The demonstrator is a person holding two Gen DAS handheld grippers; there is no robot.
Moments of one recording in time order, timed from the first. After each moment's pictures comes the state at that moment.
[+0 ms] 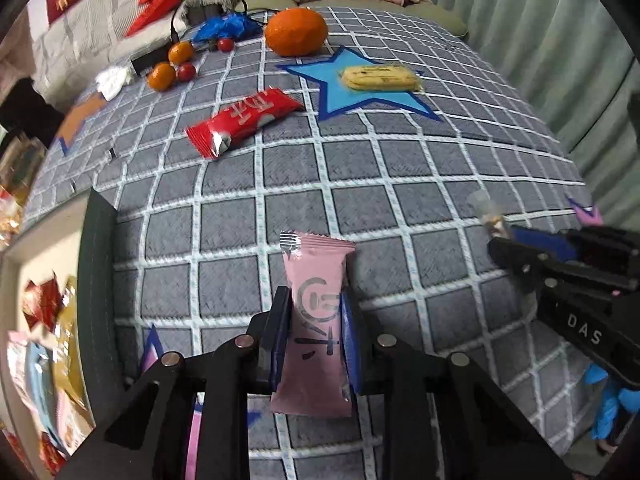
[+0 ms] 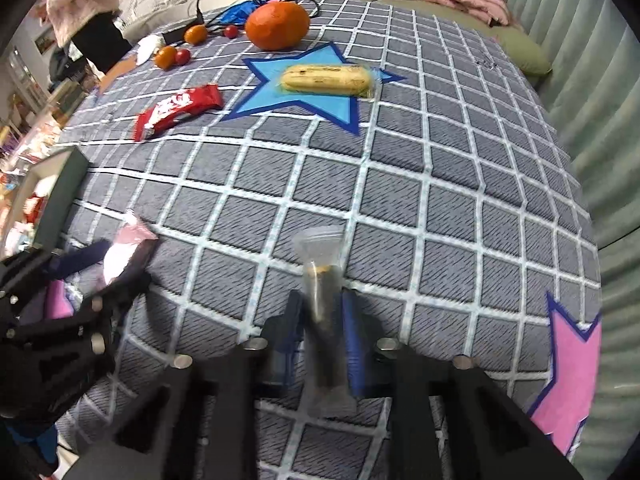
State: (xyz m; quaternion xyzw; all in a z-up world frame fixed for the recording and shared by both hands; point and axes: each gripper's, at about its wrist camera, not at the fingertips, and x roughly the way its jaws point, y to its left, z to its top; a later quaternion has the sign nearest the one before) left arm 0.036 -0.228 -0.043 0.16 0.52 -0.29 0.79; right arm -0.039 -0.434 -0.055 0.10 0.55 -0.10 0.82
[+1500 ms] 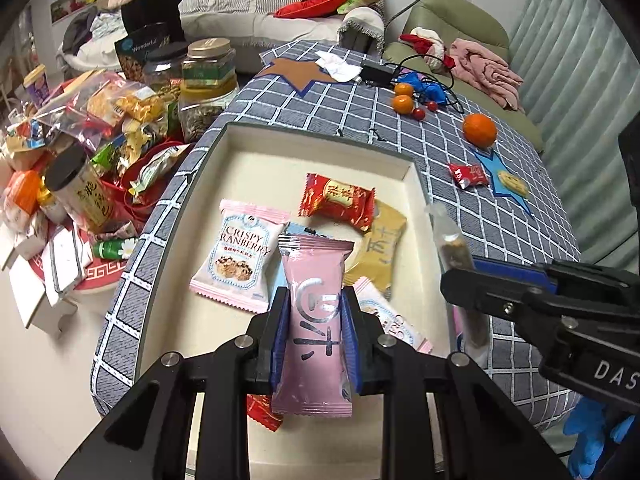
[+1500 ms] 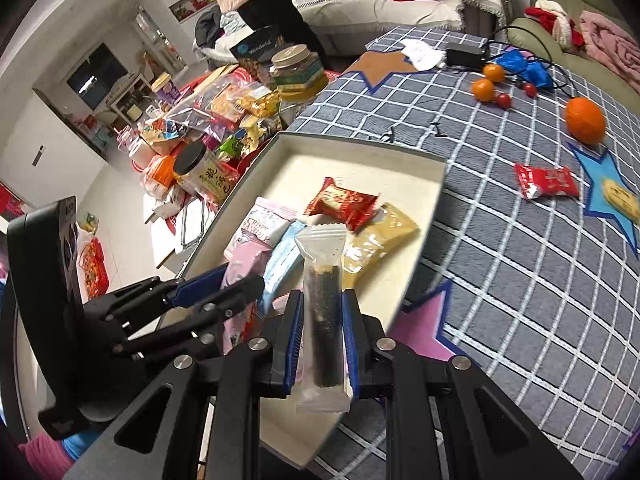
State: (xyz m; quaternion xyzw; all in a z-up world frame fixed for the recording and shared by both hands) left arm 0.049 0.032 0.008 -0.01 0.50 -0.17 0.85; right arm 0.022 -0.167 0.015 0.09 0.53 0.15 0.83
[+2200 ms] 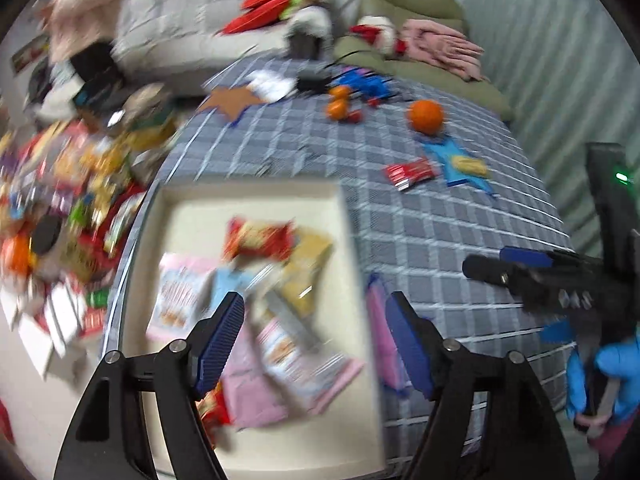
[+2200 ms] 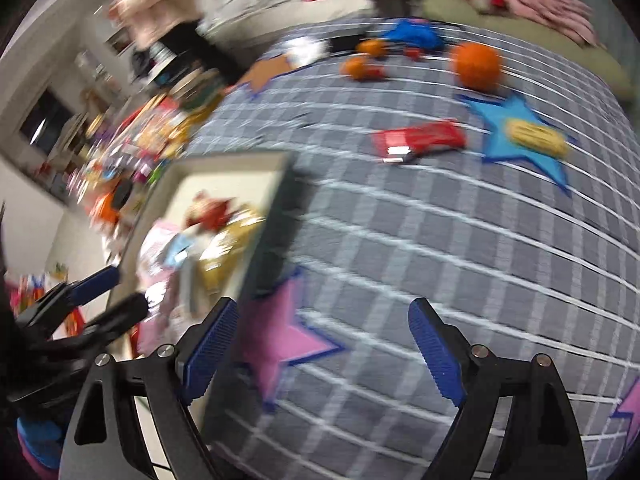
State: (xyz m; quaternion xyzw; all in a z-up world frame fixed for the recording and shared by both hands) left arm 0.044 -0.047 0.059 0.07 0.48 -0.23 0.85; right arm 0.004 -0.309 0.001 0.17 0.53 0.02 0.83
